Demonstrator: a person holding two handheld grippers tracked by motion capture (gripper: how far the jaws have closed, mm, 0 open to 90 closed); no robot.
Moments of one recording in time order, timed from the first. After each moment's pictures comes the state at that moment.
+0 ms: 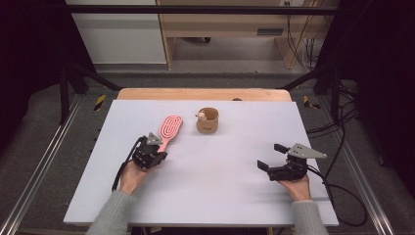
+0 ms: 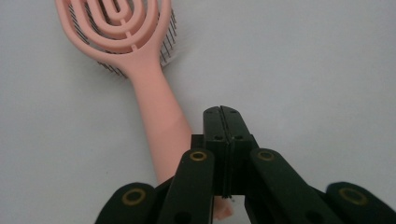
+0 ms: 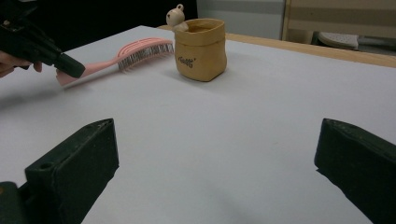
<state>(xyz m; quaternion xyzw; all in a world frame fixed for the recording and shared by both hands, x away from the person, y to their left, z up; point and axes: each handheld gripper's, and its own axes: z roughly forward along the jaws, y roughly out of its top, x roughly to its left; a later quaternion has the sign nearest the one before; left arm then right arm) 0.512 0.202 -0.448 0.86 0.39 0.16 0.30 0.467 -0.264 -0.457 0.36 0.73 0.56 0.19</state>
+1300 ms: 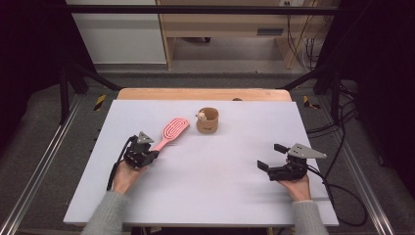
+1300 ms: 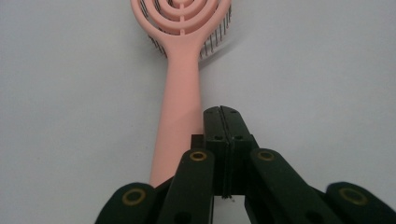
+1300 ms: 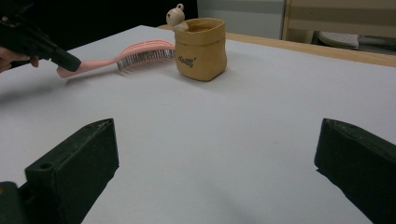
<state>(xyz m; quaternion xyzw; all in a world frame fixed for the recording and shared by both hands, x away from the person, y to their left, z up) 0.512 0.225 -0.445 0.84 0.41 0.17 0.31 0.467 -0.264 -0.457 0.36 0.73 0.56 0.19</state>
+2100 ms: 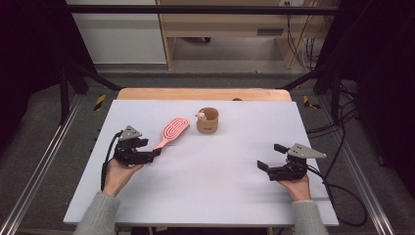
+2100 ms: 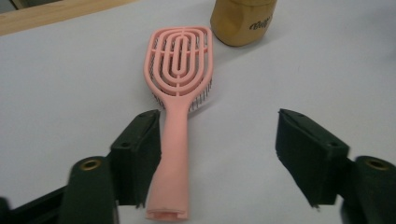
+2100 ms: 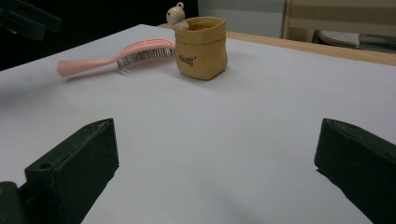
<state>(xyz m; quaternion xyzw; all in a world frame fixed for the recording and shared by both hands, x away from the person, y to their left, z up) 0.493 0.239 -0.403 0.79 0.42 0.17 0.41 0.467 -0.264 -0.458 0.36 0.73 0.56 0.19</state>
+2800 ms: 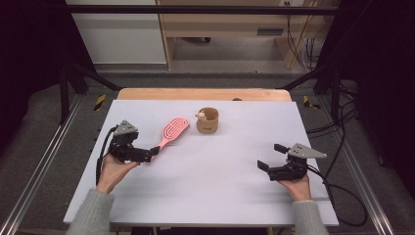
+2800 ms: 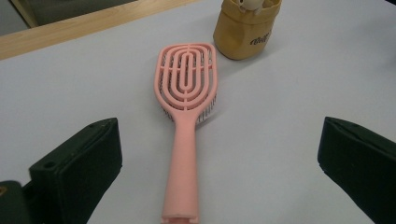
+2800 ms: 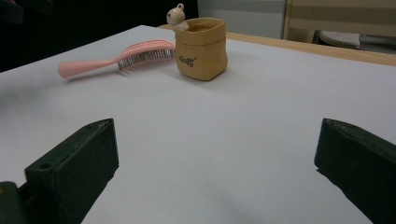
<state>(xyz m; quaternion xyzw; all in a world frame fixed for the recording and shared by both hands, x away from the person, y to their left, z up) 0.496 0.244 -0.384 0.80 0.41 0.18 0.41 0.467 -0.265 -0.457 0.36 0.73 0.56 0.18</state>
